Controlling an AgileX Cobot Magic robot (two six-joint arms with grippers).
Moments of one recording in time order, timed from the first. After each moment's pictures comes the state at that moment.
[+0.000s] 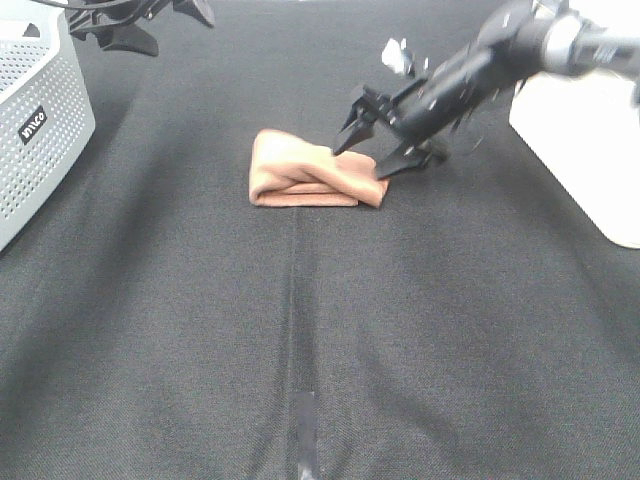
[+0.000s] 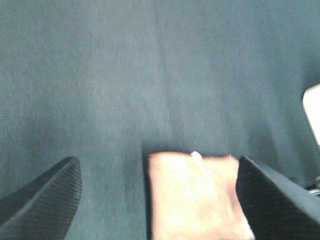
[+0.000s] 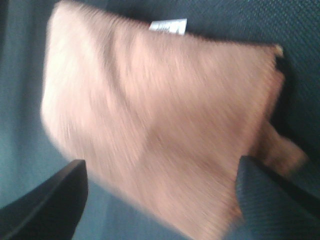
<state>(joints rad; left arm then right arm) -0.13 2.30 -2.16 -0.50 0.82 0.00 0.17 2.52 -2.11 0.74 1.01 -0.32</state>
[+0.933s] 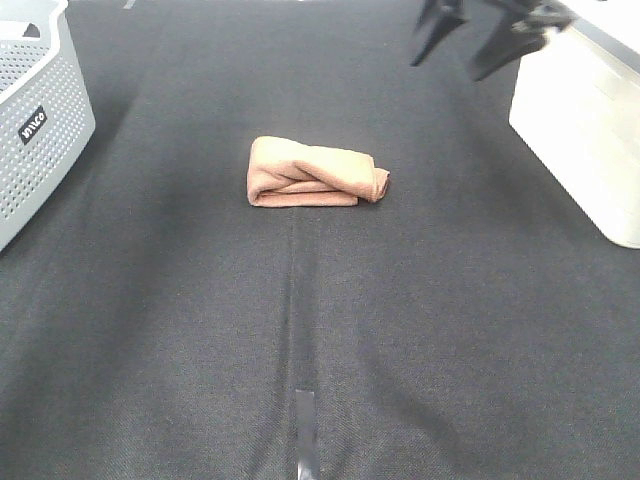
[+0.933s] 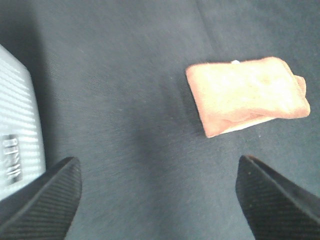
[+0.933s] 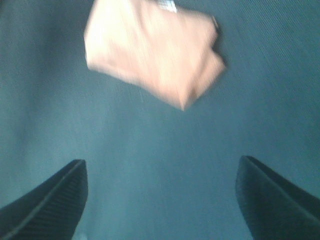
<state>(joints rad) -0.26 1.94 -2.12 -0.05 1.21 -0.01 0.17 1.96 -1.87 0.35 1.21 -0.17</state>
